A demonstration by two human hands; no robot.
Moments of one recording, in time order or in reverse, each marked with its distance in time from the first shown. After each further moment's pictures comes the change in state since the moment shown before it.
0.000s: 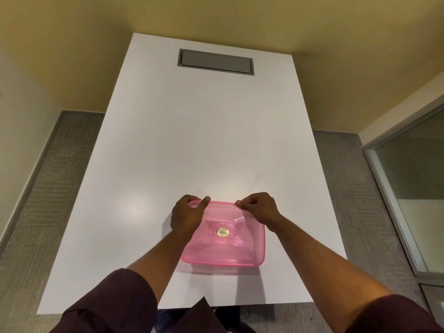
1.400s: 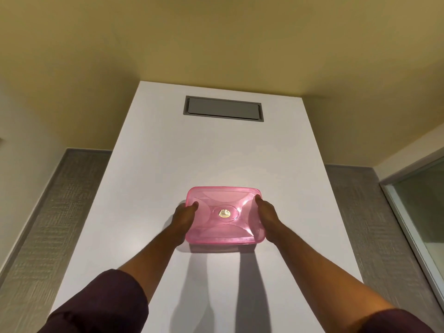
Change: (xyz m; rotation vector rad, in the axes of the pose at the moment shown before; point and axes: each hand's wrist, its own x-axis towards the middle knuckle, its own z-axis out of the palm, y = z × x) left_hand 0.190 0.135 -0.022 -0.278 -0.211 -0.220; right_hand 0.174 -0.128 -0.040 0.478 0.077 0.276
